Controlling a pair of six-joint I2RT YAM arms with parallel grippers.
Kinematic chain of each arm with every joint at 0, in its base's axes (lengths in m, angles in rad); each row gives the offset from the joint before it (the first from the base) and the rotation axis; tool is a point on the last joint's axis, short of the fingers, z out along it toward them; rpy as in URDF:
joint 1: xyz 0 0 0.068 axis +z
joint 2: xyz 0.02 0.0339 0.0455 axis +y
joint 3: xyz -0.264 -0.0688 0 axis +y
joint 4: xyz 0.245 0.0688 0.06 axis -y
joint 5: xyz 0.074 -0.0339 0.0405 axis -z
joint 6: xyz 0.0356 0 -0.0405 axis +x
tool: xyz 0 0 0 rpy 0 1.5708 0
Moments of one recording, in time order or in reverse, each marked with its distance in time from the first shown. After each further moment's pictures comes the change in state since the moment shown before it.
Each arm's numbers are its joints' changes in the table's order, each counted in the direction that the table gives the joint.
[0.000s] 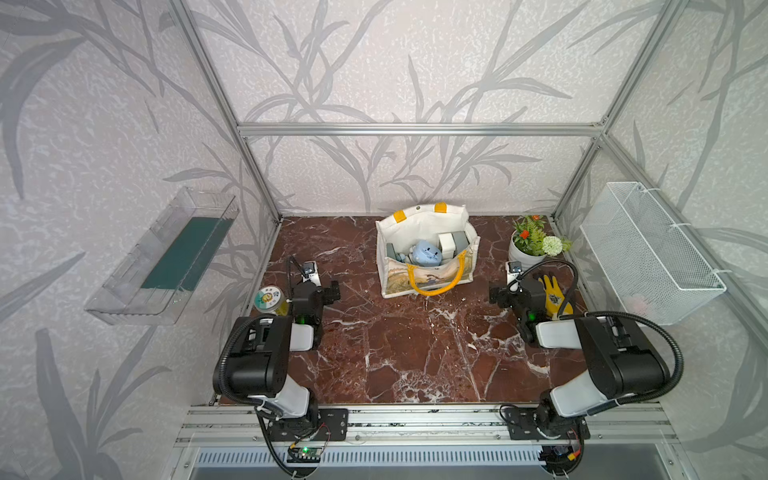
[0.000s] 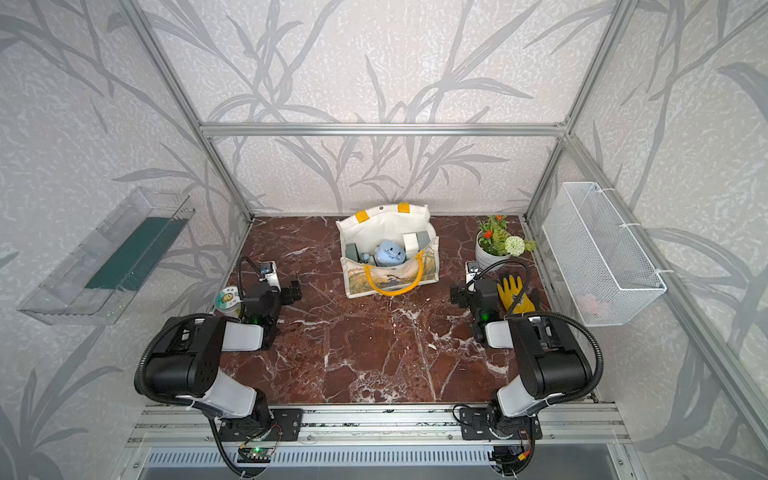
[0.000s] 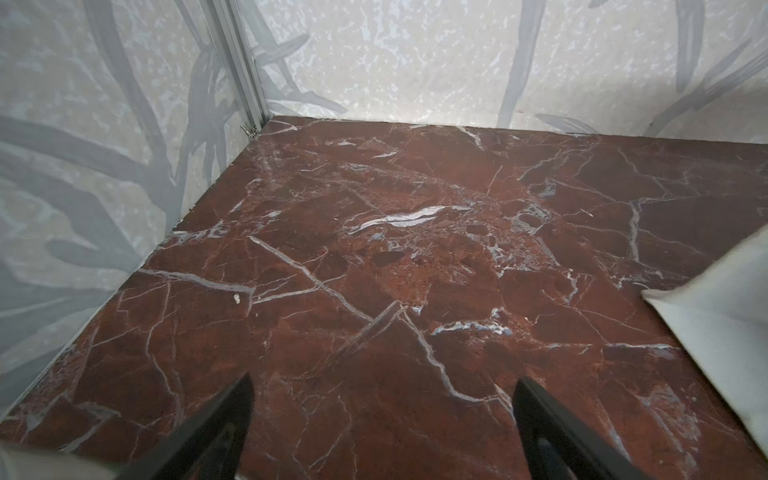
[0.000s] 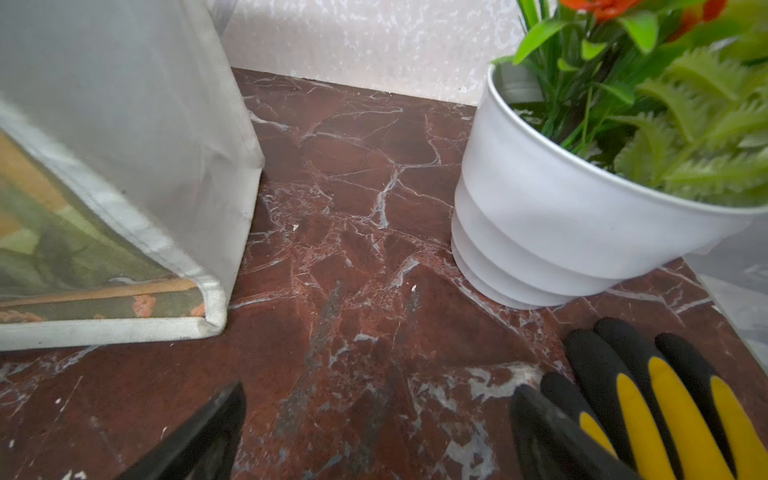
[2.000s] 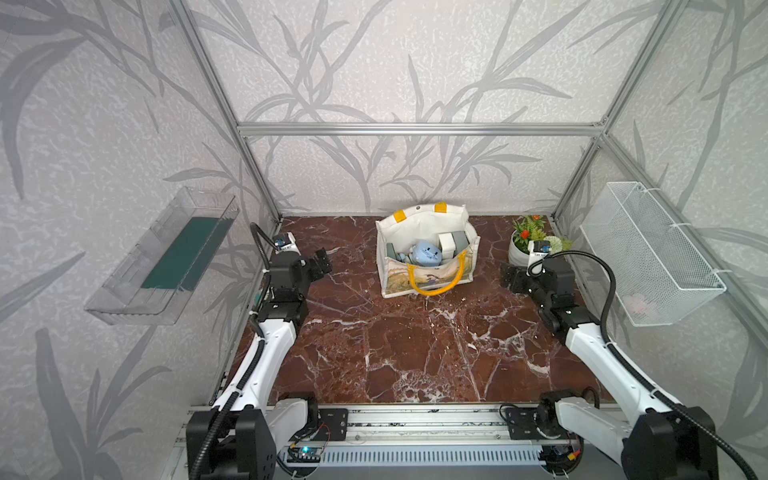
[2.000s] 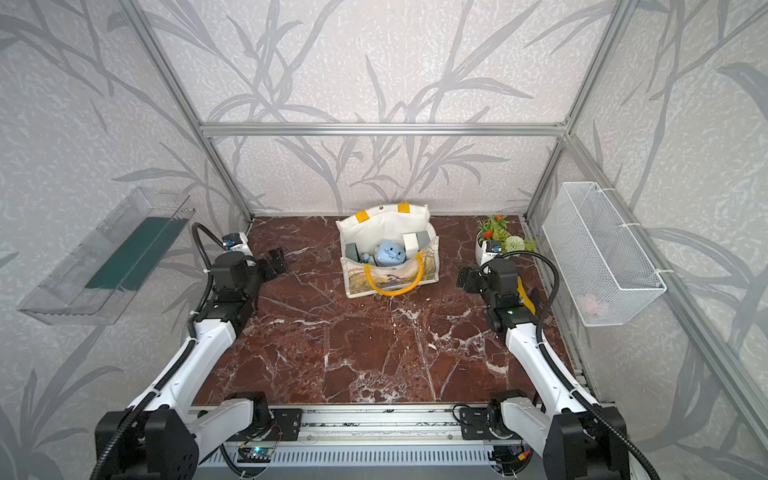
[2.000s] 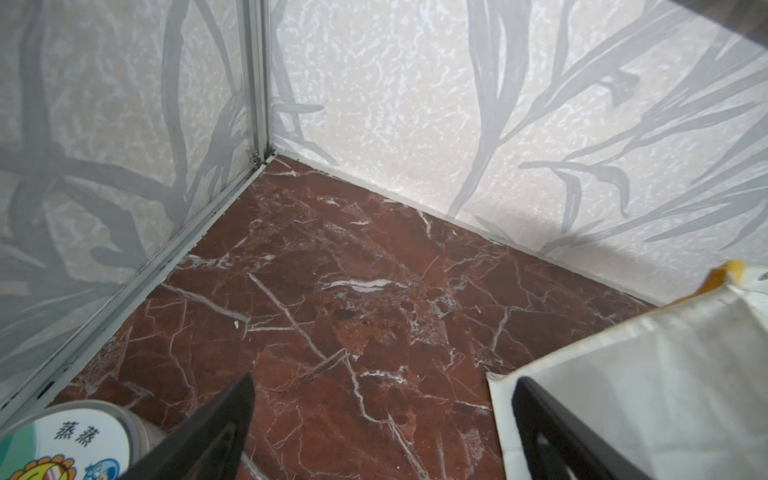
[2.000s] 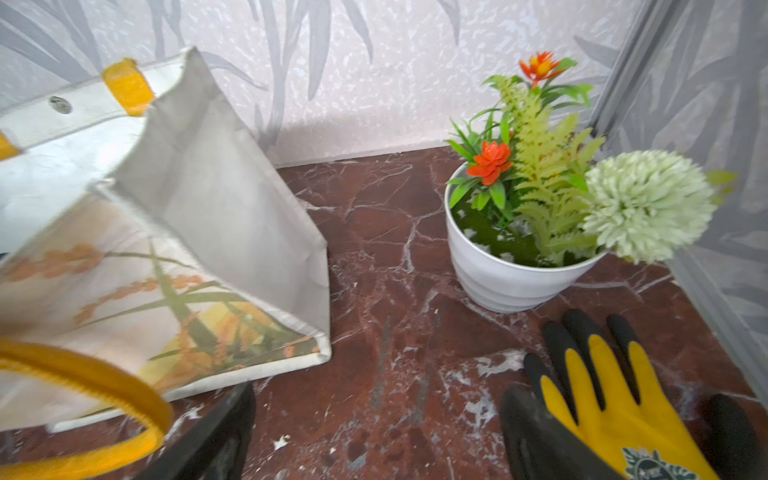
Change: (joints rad) left arm -0.006 -0.487 -0.412 -0.913 0.065 -0.314; right arm -0.006 -0.520 -0.270 -0.814 -0.133 0.314
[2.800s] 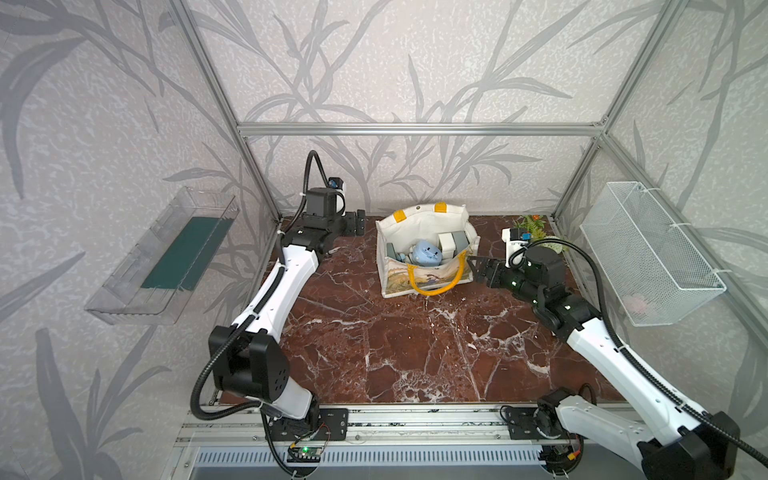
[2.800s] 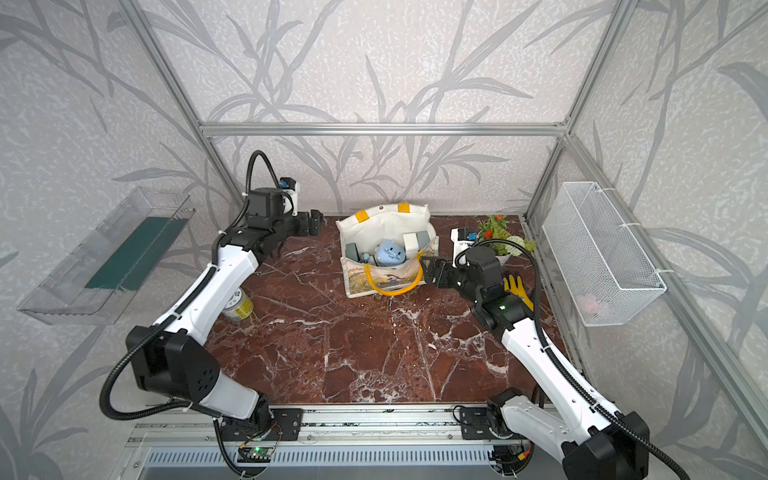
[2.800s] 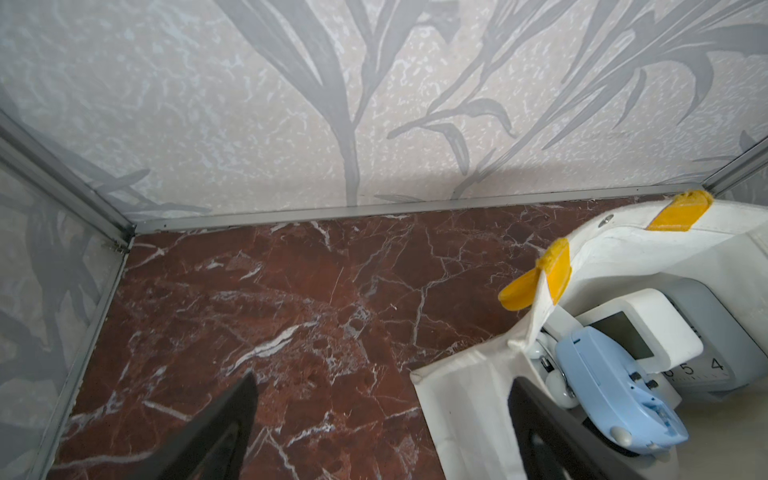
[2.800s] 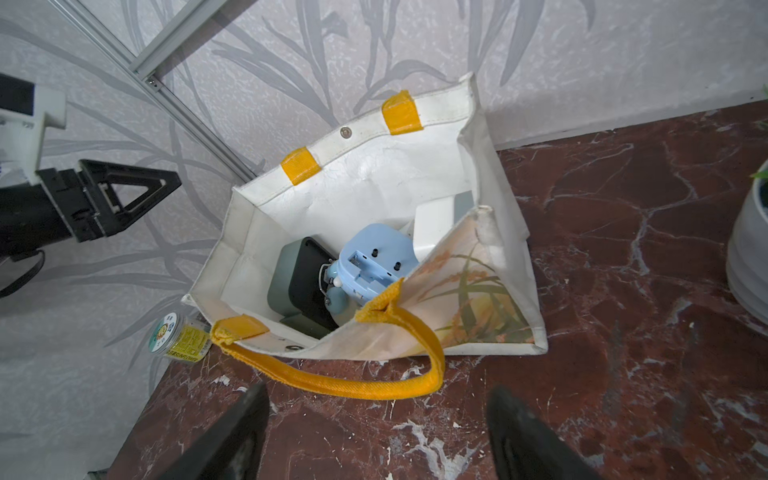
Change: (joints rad) left arm -0.219 0.529 -0.795 -0.443 0.072 0.274; right arm 0.312 0.005 -0.248 -0.169 -0.110 0.237
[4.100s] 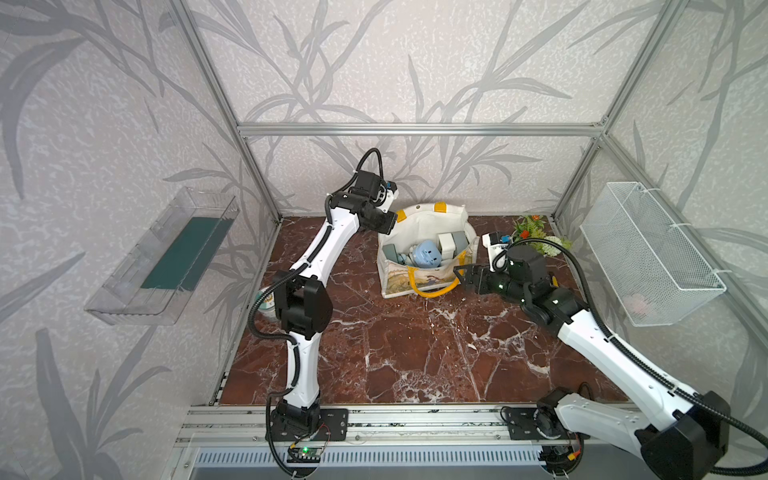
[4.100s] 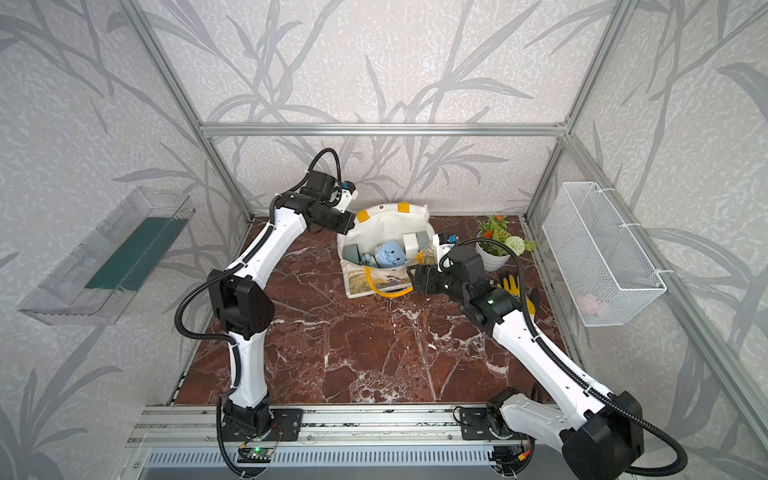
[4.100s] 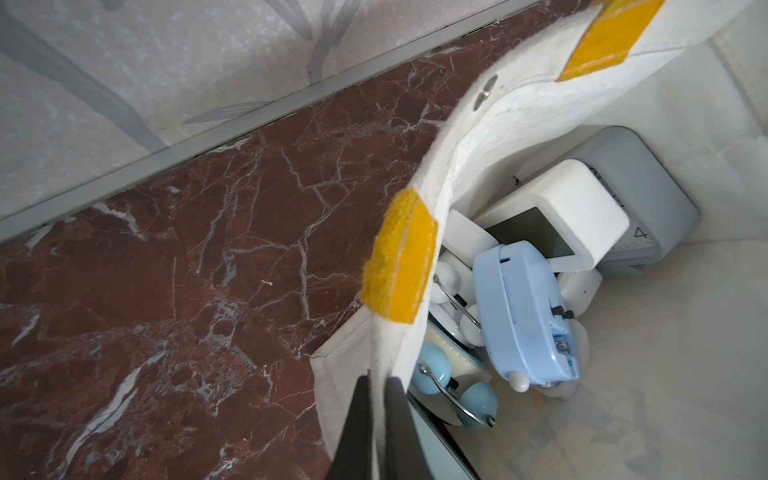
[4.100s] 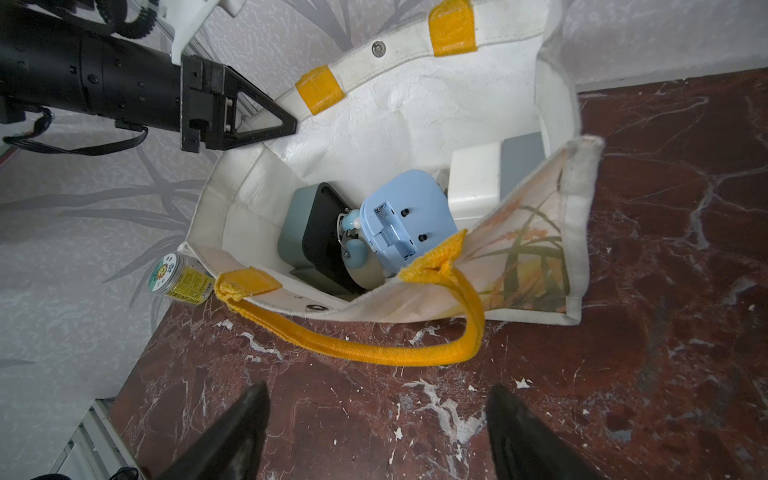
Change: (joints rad) left arm -0.123 0.491 -0.595 -0.483 0.223 0.165; right arm 0.071 0.066 -0.043 -0.099 0.000 -0.043
